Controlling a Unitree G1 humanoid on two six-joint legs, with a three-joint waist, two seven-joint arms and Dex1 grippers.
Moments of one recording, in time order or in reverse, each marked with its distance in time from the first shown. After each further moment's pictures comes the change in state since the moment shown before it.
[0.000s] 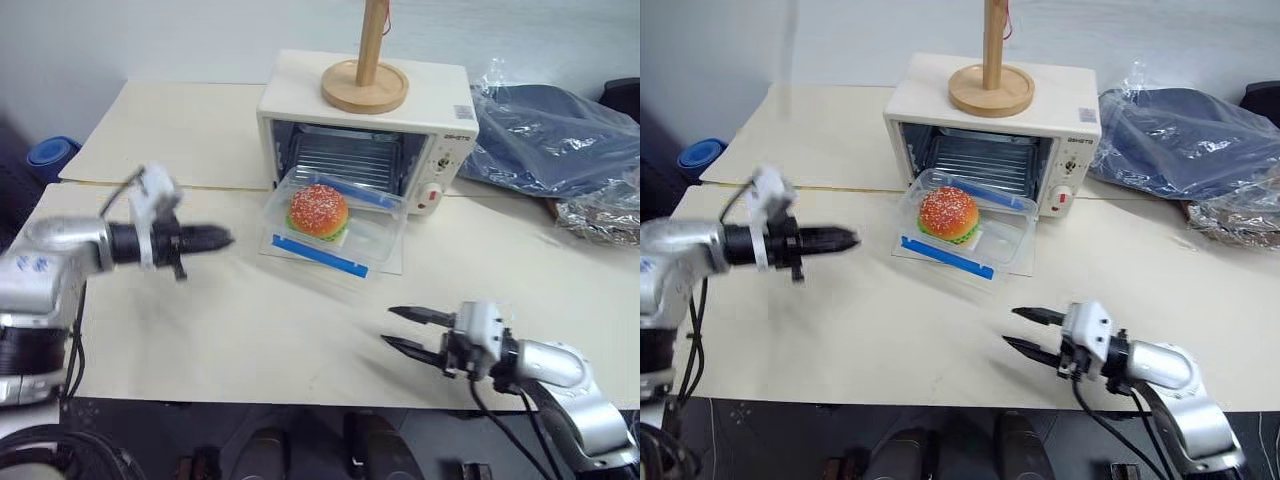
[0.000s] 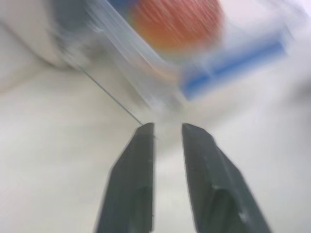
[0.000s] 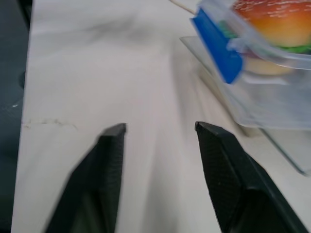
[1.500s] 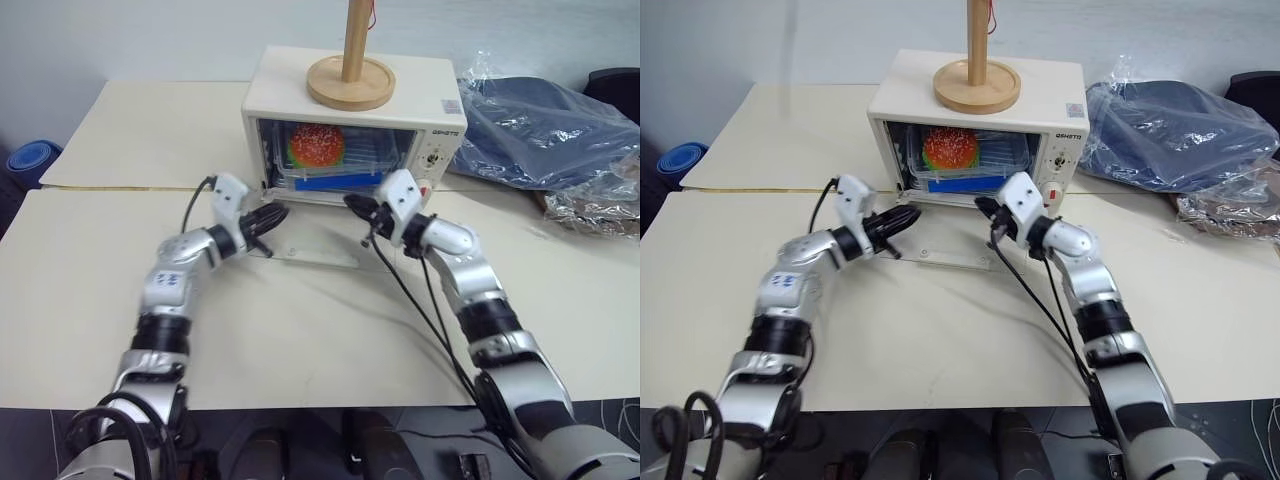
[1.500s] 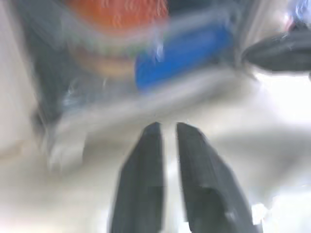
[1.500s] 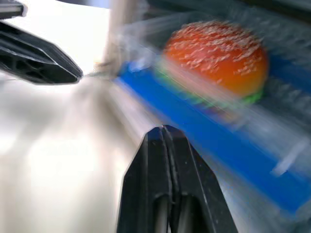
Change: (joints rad) left arm -0.091 -0.368 -0.016 0.236 0.154 -0.280 0.358; right arm -0.714 0.267 0.050 0.731 -0.252 -0.070 -0.157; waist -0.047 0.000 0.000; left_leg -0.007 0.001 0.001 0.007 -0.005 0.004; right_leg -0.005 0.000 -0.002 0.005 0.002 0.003
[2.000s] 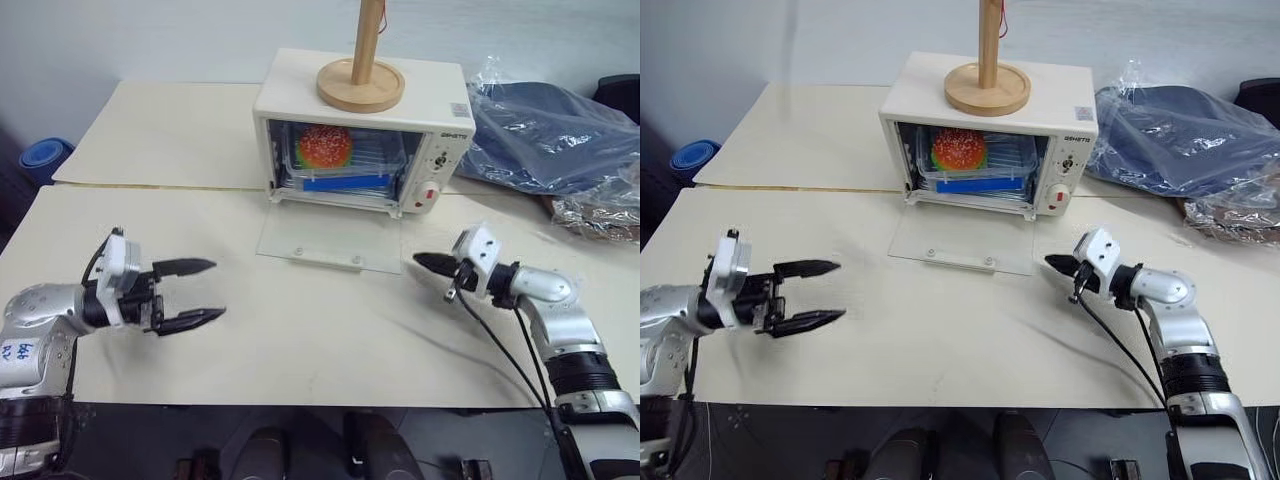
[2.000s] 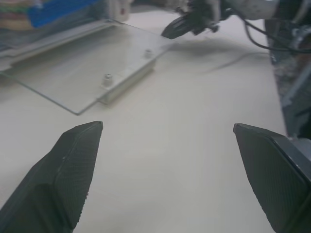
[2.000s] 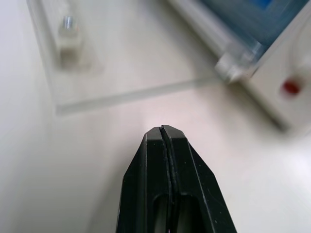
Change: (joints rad) left arm 0.392 0.315 0.215 -0.209 -0.253 -0.116 -0.619; right arm 0.222 -0.222 -0.081 0.100 0.020 -0.134 0.219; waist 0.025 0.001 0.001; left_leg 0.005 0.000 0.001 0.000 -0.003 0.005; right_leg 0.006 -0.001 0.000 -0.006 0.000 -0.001
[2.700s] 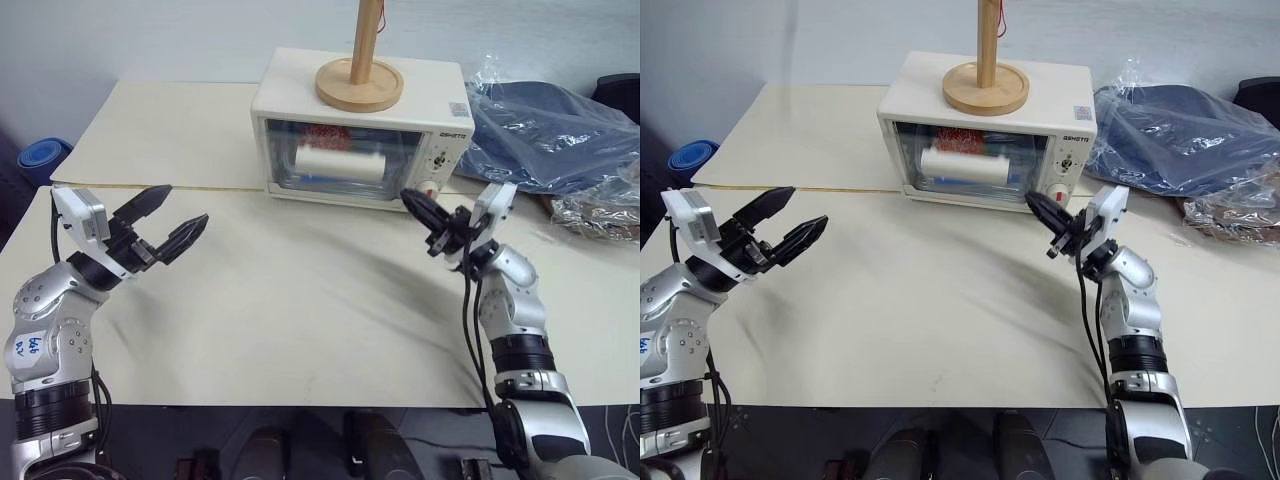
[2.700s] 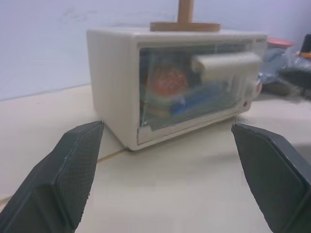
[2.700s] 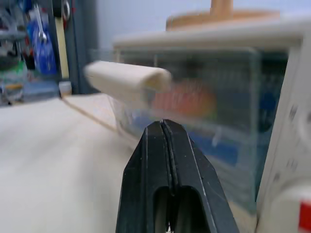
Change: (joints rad) left arm -0.076 -0.142 0.134 -0.020 0.015 -0.014 0.512; right arm -0.142 0.241 -0.188 -0.113 0.364 0.032 0.003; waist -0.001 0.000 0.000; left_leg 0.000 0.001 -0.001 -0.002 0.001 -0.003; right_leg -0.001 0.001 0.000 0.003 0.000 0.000
